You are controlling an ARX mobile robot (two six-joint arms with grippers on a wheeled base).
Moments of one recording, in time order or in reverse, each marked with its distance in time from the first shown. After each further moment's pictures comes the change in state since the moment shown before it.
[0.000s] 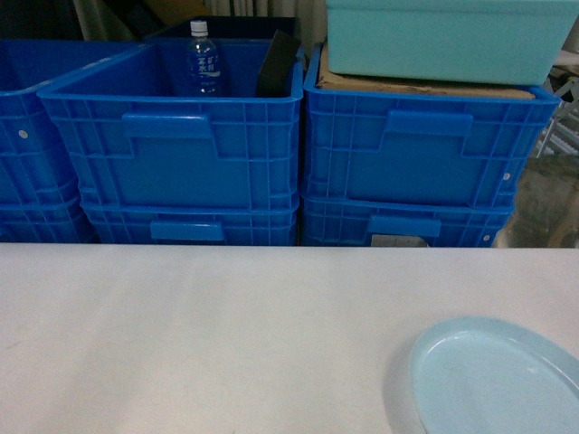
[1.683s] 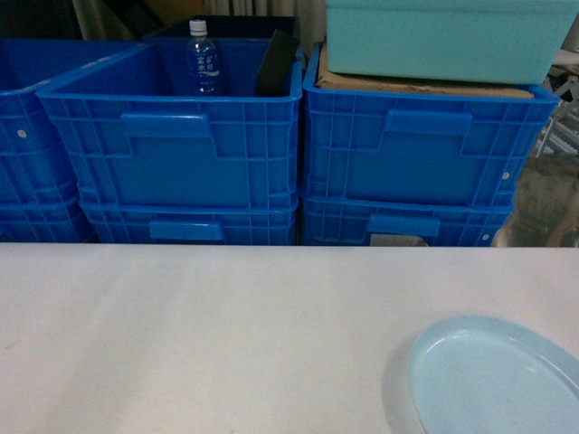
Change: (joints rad) left arm 0.000 0.000 0.000 0.001 -0.002 0.000; right arm -0.216 1.010 0.100 0.695 -0.326 -0.127
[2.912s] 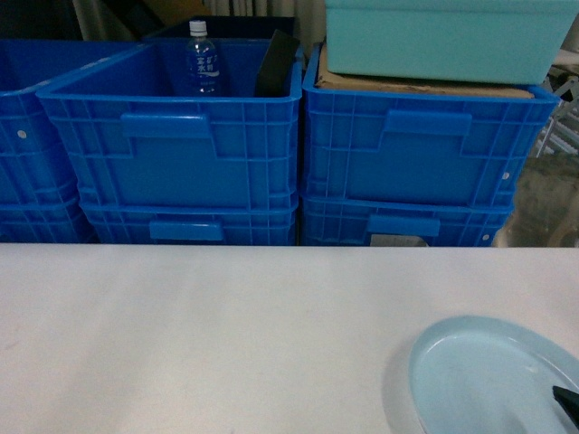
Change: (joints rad) left arm 0.000 0.000 0.000 -0.001 0.002 0.000; right arm 0.027 1.101 0.227 0.521 -0.079 -0.062
